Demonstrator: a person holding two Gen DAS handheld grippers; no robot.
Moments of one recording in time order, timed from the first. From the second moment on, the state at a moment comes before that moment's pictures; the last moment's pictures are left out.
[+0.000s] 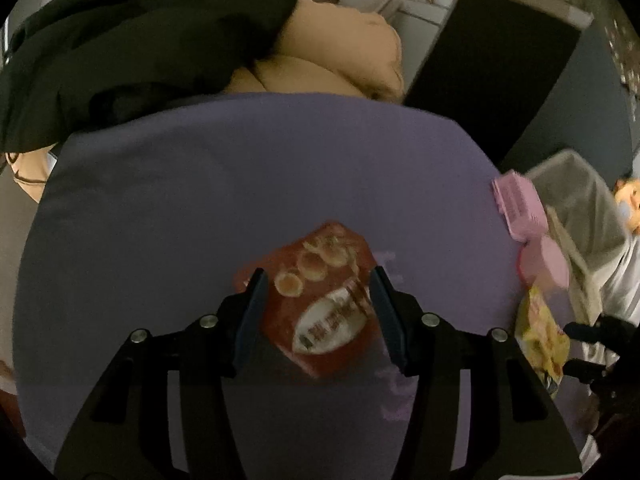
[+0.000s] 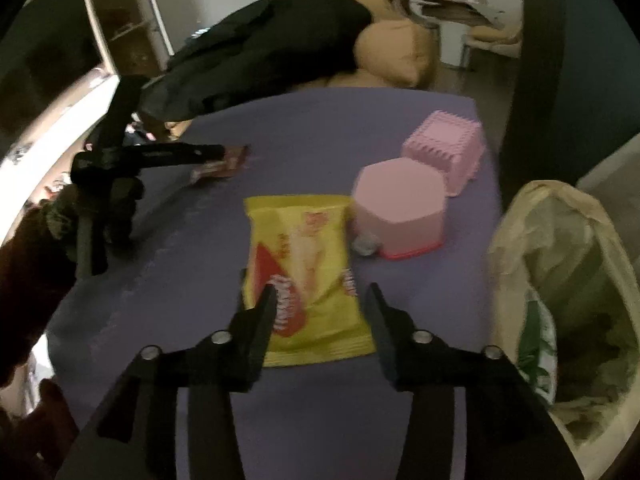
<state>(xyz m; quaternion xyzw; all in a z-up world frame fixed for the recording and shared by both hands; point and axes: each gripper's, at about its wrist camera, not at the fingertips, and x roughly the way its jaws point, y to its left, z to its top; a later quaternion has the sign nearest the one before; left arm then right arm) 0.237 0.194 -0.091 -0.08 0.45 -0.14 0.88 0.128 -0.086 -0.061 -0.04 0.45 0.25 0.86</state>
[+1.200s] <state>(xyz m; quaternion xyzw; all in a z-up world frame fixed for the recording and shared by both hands) 0.195 0.204 -0.054 -0.01 0.36 -0.19 0.91 0.134 -0.103 -0.003 -0.05 0.42 0.22 0.88</state>
